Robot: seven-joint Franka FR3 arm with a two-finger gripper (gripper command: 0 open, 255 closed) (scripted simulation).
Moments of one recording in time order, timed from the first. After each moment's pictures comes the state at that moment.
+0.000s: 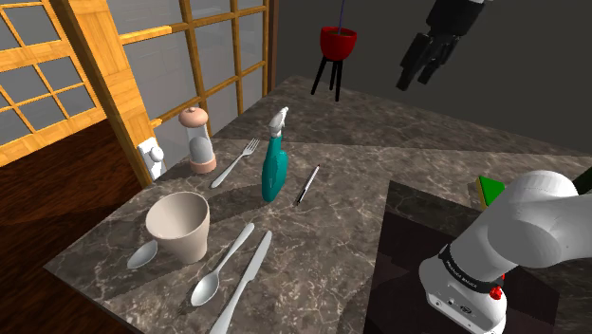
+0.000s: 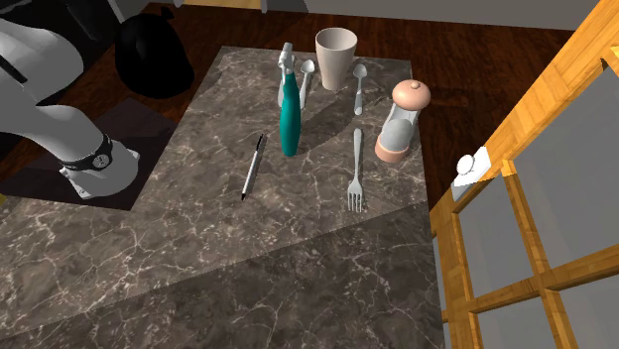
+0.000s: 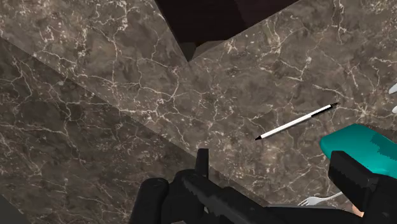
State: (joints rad) arm -0.02 -0.81 0.04 -2.29 0.06 1.58 0.06
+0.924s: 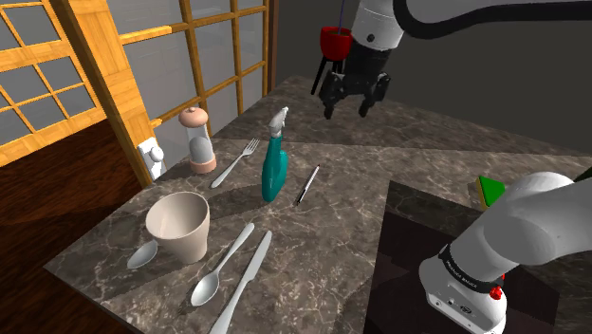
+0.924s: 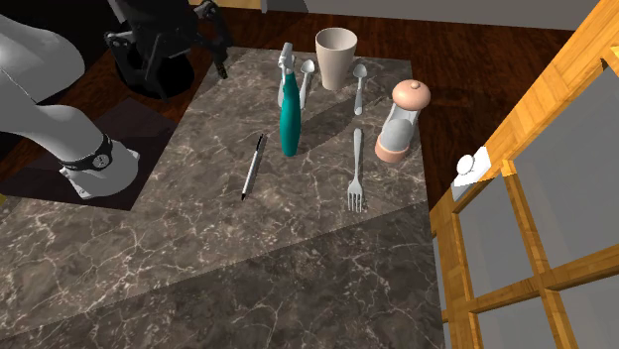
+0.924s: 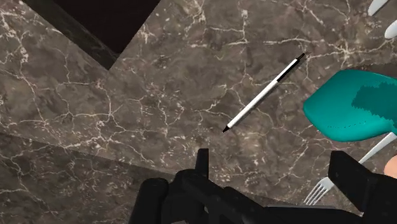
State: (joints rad) arm -0.09 -0.57 0.33 -2.31 0.17 1.86 0.56
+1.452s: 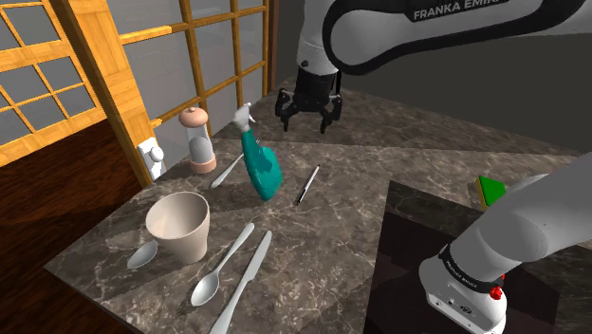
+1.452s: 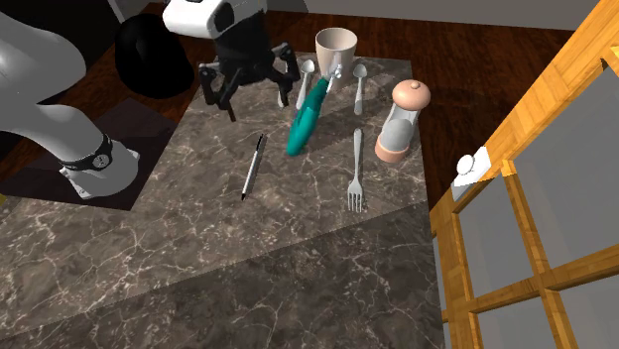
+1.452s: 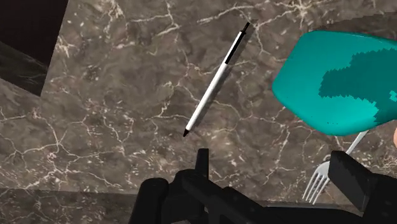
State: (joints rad) arm -0.17 -0.27 0.53 -2.19 0.10 2.02 0.94
